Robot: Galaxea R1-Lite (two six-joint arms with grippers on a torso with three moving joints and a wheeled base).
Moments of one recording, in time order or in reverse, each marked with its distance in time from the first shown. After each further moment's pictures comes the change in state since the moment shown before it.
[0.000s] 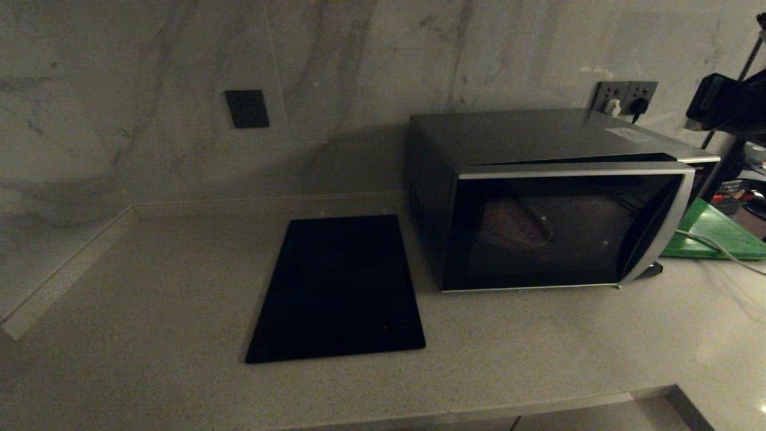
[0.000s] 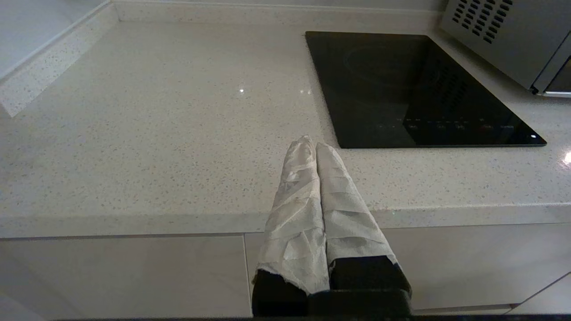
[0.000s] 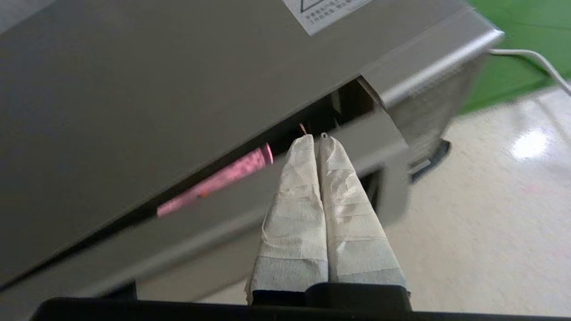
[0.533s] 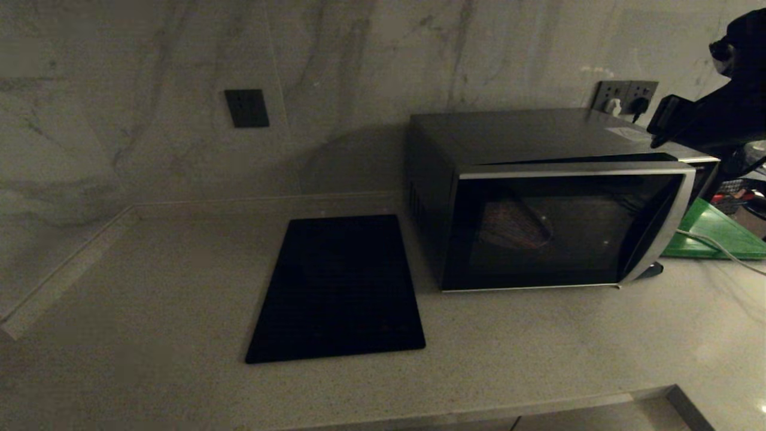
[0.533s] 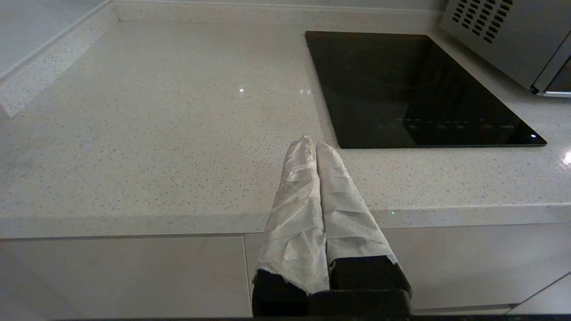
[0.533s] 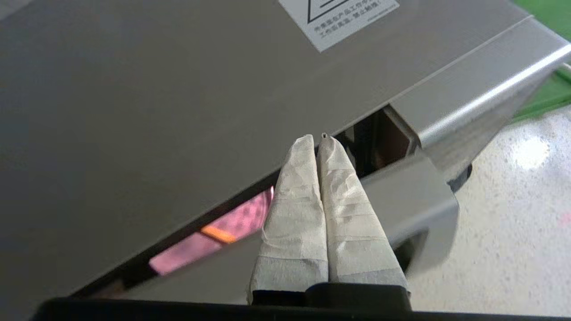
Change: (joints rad) left arm 0.000 0.000 0.000 0.000 0.000 0.001; right arm 0.007 0.124 -0.006 -0.132 -0.025 -0.001
